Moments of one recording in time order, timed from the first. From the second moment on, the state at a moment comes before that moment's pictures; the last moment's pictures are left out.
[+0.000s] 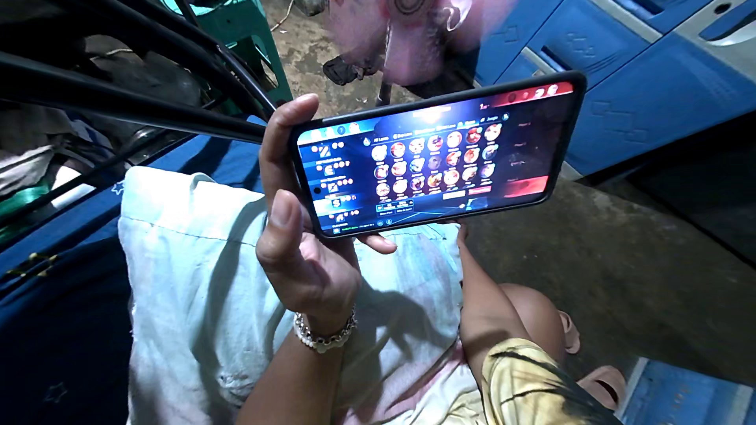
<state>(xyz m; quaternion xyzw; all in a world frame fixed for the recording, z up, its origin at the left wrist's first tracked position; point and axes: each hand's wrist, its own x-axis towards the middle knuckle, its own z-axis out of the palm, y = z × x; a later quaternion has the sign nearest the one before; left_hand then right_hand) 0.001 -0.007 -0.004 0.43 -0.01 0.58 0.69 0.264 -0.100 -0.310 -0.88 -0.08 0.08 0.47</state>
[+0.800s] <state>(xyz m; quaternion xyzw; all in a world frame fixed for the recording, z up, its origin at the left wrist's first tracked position) 0.001 -0.008 -0.003 0.43 -0.01 0.58 0.69 0.273 -0.108 -0.267 -0.81 0.04 0.23 0.53</state>
